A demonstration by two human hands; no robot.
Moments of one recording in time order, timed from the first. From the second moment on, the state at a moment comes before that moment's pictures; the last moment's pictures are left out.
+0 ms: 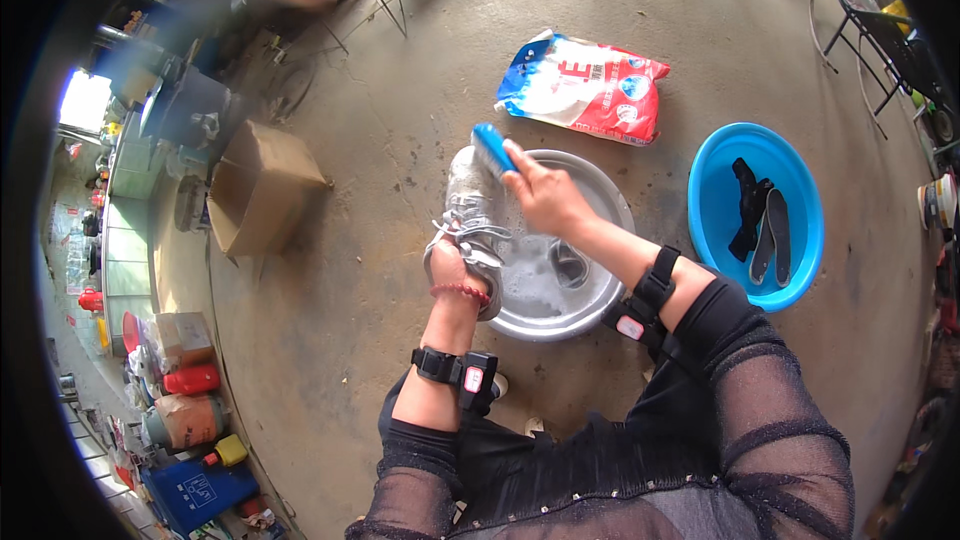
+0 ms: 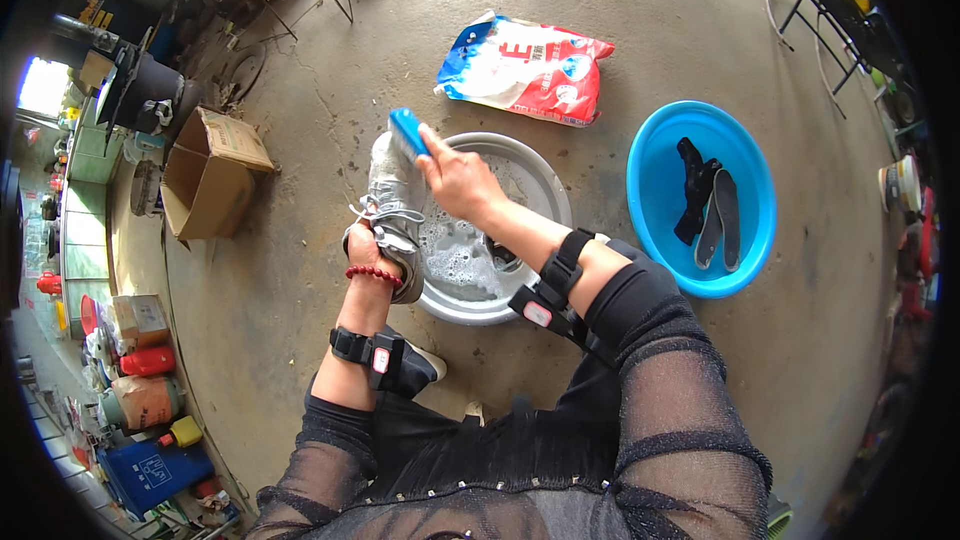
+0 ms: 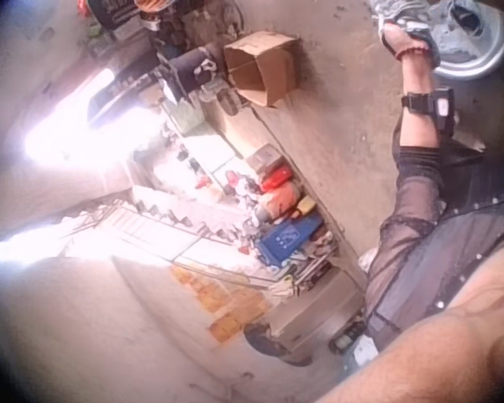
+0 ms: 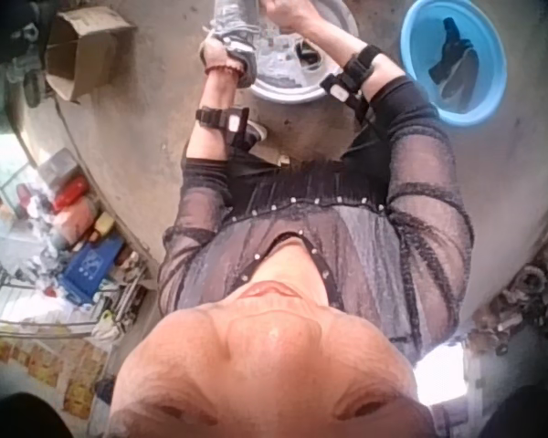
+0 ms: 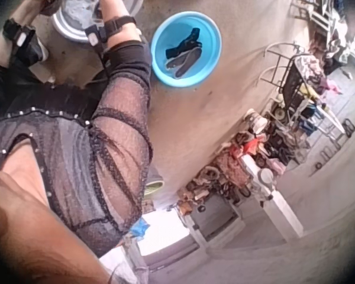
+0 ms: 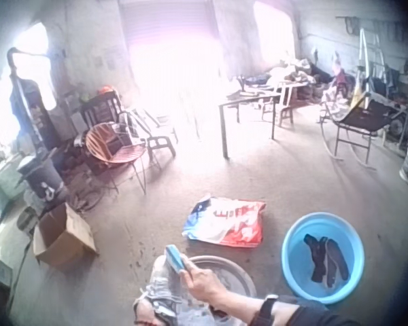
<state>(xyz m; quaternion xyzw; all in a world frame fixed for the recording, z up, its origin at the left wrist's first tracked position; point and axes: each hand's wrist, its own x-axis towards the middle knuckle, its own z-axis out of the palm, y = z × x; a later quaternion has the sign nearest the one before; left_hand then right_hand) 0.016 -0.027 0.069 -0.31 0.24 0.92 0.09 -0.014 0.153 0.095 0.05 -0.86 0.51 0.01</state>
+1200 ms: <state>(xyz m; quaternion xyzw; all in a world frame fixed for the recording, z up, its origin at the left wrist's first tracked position) 0.032 0.000 0.131 -0.02 0.20 0.94 0.26 -0.034 0.150 0.104 -0.18 -0.40 0.87 -0.24</state>
